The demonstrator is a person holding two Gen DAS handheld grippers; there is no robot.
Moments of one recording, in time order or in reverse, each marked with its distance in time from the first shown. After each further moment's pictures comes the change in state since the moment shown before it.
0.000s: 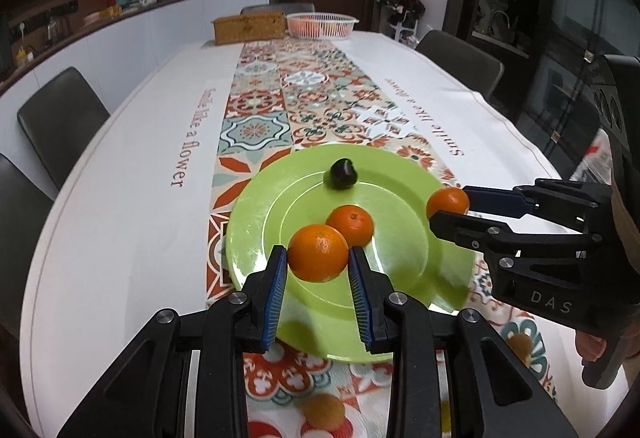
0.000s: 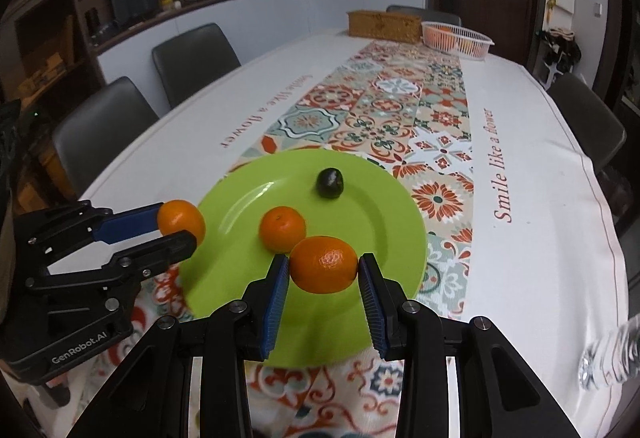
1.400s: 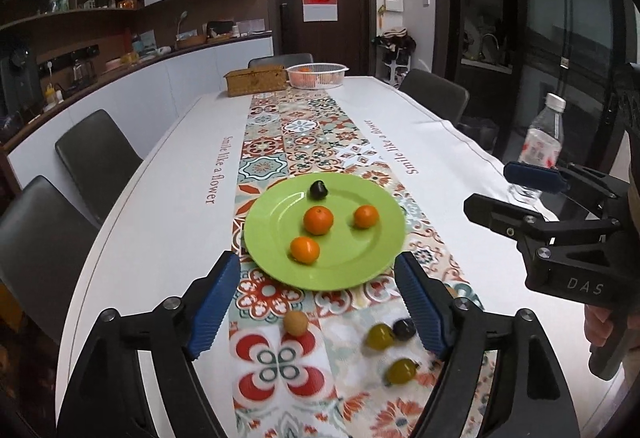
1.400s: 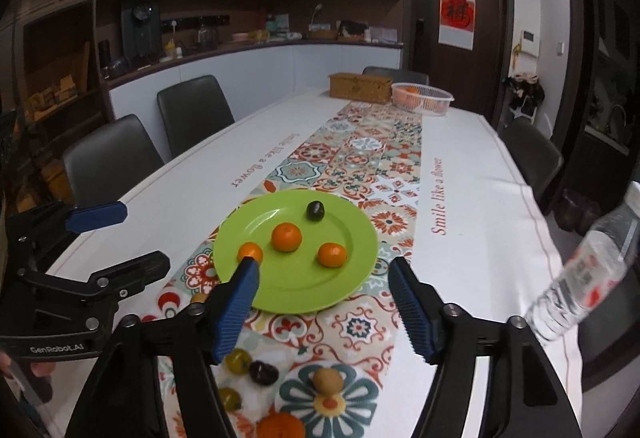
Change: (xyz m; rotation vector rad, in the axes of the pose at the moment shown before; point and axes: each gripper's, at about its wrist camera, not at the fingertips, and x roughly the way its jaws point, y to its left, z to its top) left arm -0.141 -0.052 -0.051 0.054 -0.175 0.062; right arm -0.142 0.018 -0.056 -0.014 -0.251 -0.097
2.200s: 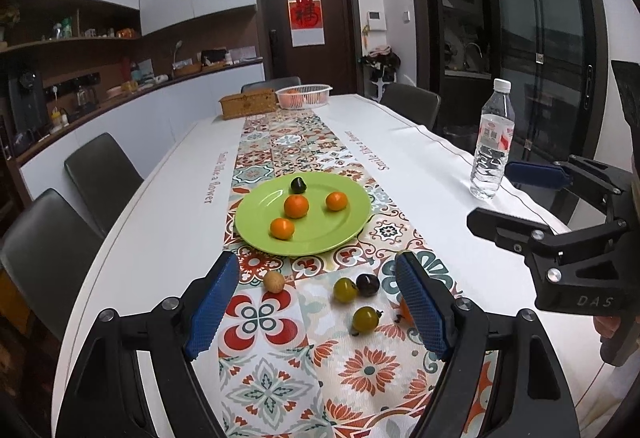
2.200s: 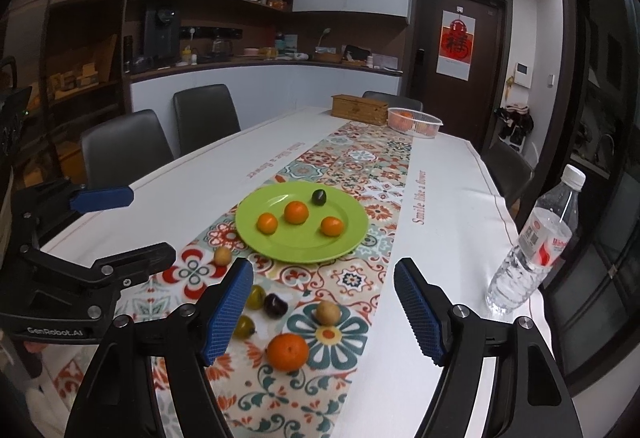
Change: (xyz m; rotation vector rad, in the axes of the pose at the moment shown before) left arm -0.064 -0.038 -0.057 0.054 -0.107 0.002; right arm -0.080 0.020 -0.058 -0.084 -0.077 -0.016
